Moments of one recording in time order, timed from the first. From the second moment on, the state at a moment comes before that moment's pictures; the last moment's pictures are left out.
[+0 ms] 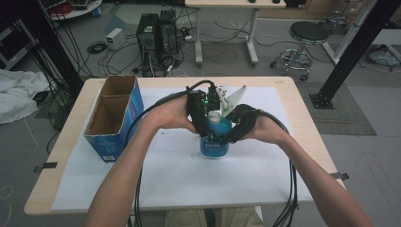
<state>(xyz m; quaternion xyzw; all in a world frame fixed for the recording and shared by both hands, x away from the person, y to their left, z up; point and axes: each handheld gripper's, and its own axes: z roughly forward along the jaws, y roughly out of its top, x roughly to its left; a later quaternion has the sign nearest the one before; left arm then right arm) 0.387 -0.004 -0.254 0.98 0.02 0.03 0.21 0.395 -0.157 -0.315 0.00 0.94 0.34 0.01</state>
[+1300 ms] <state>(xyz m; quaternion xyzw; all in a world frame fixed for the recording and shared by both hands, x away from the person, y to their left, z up) 0.384 -0.005 -0.256 0.98 0.00 0.05 0.21 0.393 -0.152 -0.318 0.02 0.94 0.34 0.00</state>
